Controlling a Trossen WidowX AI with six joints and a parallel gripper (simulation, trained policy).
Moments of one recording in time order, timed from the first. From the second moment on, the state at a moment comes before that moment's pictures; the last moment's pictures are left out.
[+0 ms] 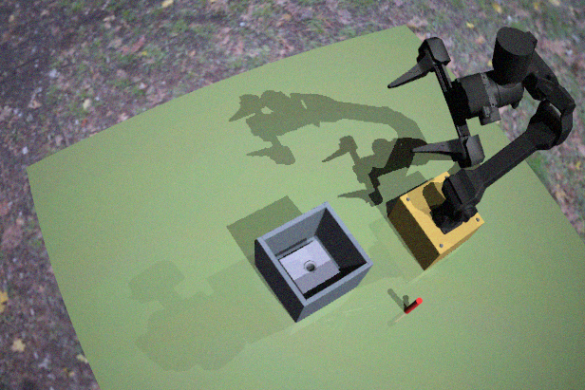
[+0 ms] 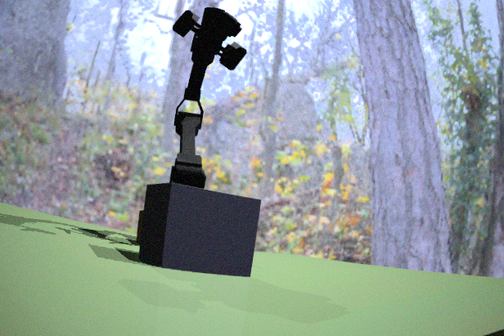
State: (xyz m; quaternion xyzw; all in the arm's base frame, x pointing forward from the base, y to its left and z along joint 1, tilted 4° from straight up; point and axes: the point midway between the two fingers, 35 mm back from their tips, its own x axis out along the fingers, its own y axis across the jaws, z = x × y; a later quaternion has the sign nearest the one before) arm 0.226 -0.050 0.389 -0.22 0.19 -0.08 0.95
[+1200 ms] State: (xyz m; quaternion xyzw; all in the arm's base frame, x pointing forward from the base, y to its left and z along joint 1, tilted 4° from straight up) arm 0.205 0.042 0.263 0.25 0.44 -0.07 0.86
